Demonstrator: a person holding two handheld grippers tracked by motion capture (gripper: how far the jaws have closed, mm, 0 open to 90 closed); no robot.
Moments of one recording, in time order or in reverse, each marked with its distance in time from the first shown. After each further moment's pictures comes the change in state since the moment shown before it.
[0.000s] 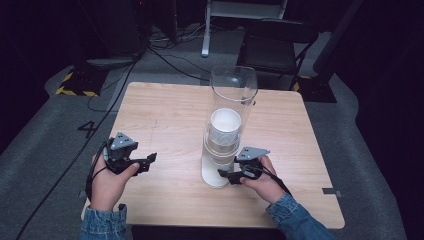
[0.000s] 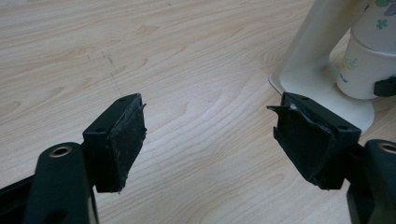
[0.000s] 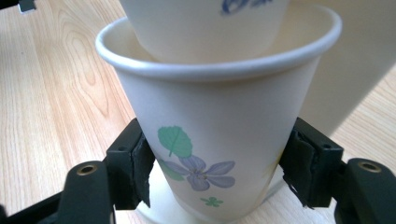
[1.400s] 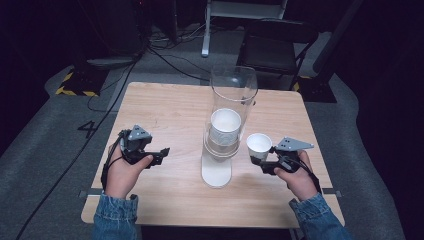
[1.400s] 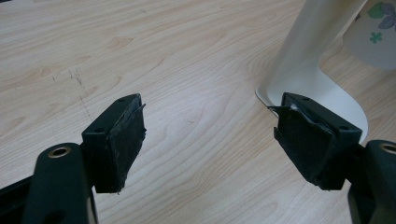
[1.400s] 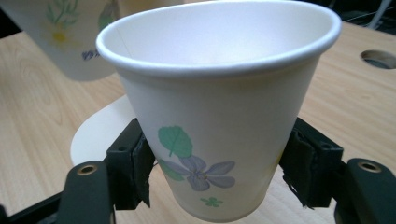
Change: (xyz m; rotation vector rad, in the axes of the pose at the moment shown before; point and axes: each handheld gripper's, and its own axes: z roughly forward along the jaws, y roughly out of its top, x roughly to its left) left arm -0.008 0.020 0.032 0.021 -0.055 0.043; right arm -0.046 -0.005 -0.089 -0.091 -0.164 0.093
